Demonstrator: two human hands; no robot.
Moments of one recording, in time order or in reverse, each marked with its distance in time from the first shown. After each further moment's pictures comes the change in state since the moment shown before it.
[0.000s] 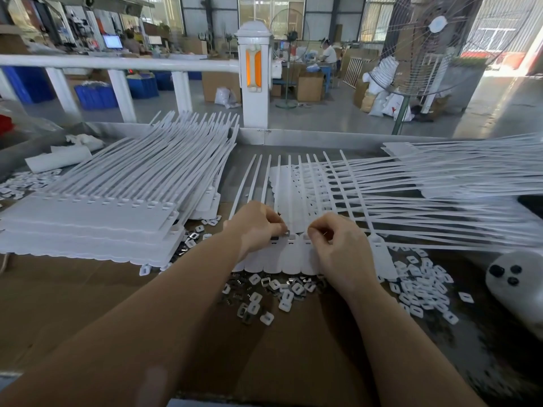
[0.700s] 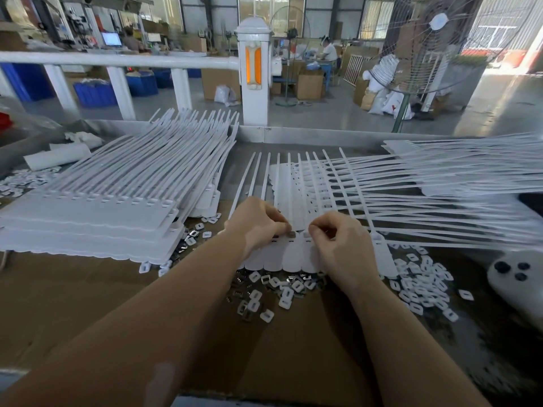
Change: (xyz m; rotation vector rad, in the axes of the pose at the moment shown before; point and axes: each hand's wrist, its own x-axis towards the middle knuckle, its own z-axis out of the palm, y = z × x) left_hand 0.001 0.000 0.003 -0.044 0.066 0.020; right_hand 0.002 0.003 0.000 0.014 0.003 0.028
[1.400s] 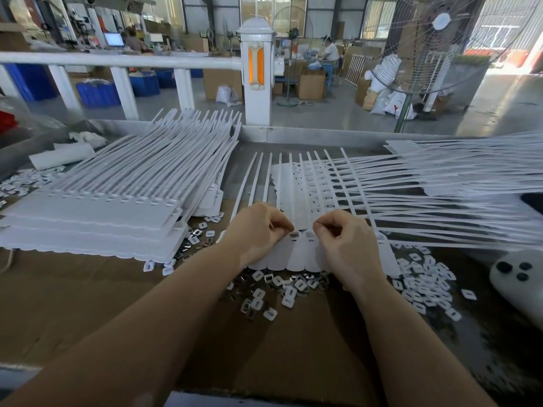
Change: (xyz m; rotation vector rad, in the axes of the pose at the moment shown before) left_hand -0.012 -0.006 -0.004 0.252 0.016 0.301; right_hand 0.001 0.001 -0.001 0.049 0.016 0.052
